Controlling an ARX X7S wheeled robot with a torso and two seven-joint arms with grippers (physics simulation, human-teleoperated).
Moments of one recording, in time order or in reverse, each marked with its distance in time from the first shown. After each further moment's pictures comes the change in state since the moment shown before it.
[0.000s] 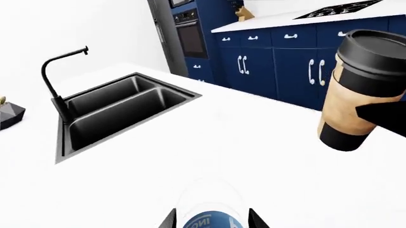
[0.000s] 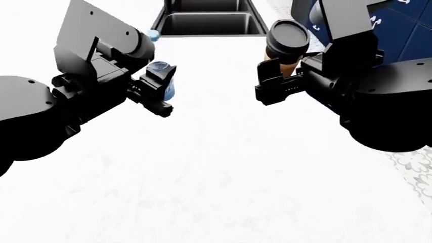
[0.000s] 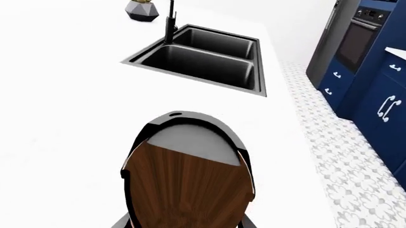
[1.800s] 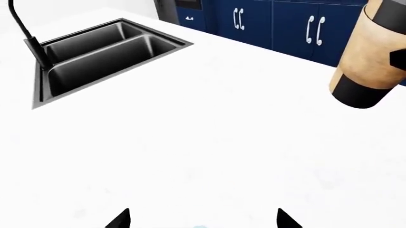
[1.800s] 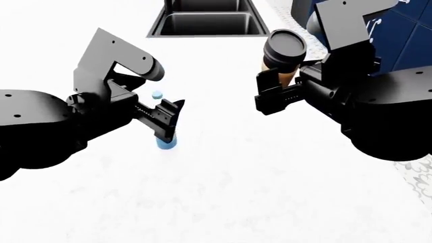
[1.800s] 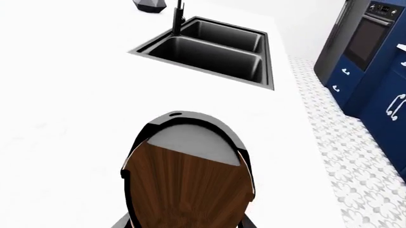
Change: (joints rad) left arm 0.012 -0.005 0.050 -0.072 -0.122 -0.088 -0.086; right arm -0.011 0.026 -0.022 -0.030 0.025 -0.004 -0.013
